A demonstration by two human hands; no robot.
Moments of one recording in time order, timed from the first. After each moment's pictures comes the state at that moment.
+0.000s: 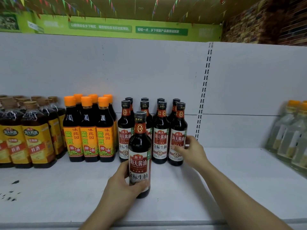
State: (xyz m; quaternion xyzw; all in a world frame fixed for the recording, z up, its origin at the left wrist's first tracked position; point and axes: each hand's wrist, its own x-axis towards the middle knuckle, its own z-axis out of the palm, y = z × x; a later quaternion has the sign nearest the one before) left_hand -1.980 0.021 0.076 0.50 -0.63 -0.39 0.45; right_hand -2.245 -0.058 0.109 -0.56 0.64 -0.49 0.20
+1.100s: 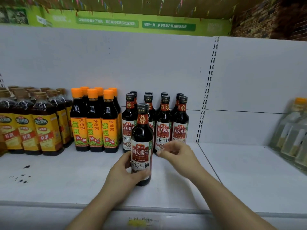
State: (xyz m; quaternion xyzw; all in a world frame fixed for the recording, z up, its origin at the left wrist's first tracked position) left_hand -1.977 0.017 0.071 0.48 -0.62 -0.40 0.48; right_hand -2.192 0.005 0.113 -0.62 0.58 -0.45 0.29
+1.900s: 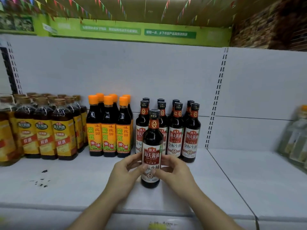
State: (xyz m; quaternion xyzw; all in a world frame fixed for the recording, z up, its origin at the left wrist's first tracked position) left_hand -1.931 0.008 0.082 0.44 -0.60 -0.42 0.52; right_hand -2.128 0.012 0.078 -0.62 0.51 -0.49 0.34
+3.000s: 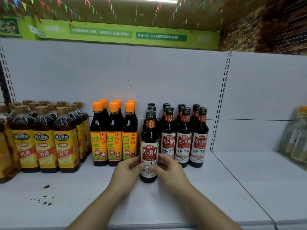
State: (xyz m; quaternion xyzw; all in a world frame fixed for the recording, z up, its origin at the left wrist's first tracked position) left_hand -1.897 -0.048 0.082 0.45 -0.62 -0.44 0.47; right_hand -2.080 -0.040 0.072 -0.60 0.52 -0.50 0.34
